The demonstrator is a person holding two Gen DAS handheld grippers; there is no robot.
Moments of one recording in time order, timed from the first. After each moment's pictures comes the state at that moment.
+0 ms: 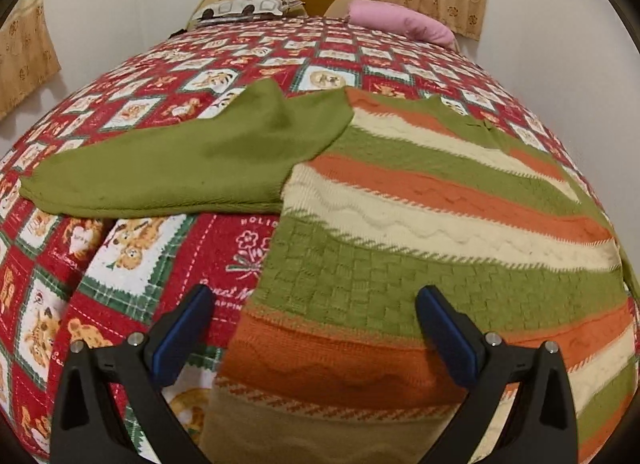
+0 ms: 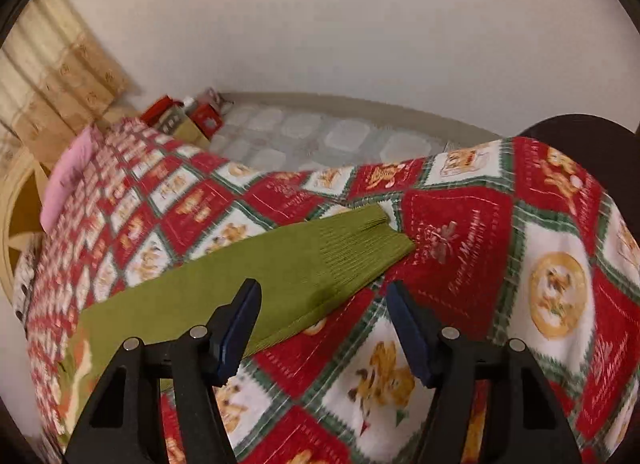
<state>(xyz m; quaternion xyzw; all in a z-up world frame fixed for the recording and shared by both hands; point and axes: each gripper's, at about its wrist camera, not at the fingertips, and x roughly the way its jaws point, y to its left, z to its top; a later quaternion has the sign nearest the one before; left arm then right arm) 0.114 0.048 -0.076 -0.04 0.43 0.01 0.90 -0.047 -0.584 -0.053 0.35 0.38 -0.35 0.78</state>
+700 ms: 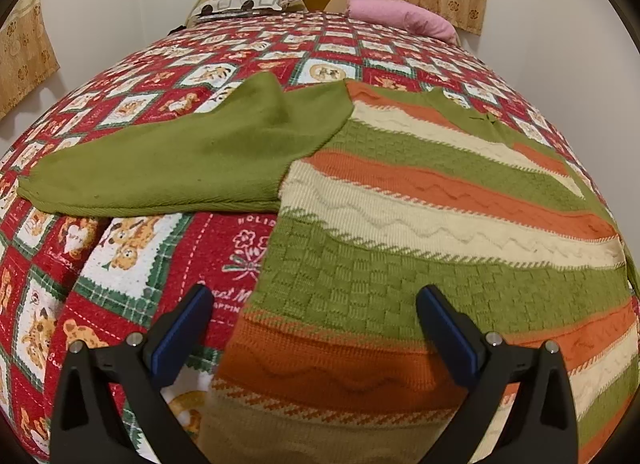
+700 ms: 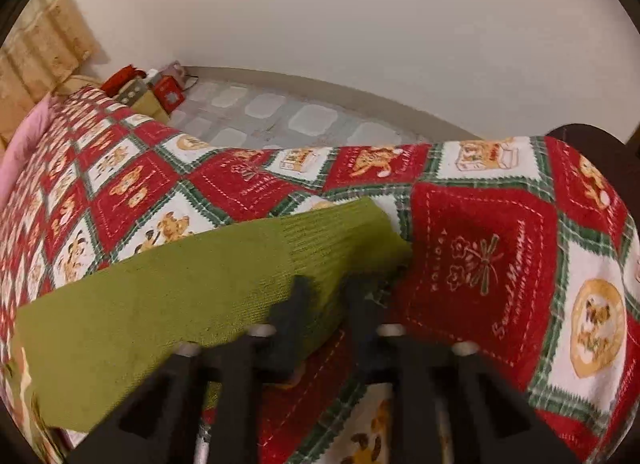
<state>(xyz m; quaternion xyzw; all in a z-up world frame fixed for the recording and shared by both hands) 0.119 0.047 -0.081 -0.04 0.44 0.01 0.90 -0.017 -0.599 -0.091 0.32 0.41 -0.39 0.76</state>
